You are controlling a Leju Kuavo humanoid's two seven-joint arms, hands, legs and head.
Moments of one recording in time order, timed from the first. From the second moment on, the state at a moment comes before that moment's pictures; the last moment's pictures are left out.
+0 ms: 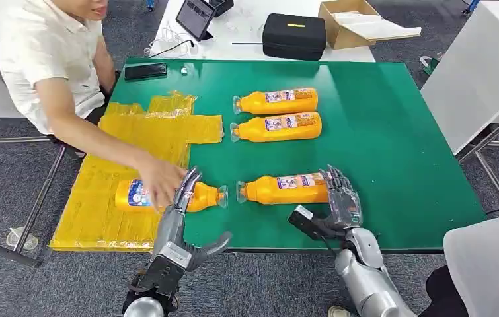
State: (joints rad) left arm -0.03 -0.10 -0.65 -1.39 -0.35 0.30 -0.55; right arm -0.37 -0.03 0.04 -0.64 1.14 -0.57 -0.33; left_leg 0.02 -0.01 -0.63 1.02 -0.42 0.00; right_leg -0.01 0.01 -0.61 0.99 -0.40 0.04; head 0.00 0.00
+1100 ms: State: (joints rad) left arm -0.03 -0.12 -0.67 -1.40 -0.32 0.27 -0.55; right arm -0.50 -0.10 0.26 -0.54 1.19 -0.42 -0.15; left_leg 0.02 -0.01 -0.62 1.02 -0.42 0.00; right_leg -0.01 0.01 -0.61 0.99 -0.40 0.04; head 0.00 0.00
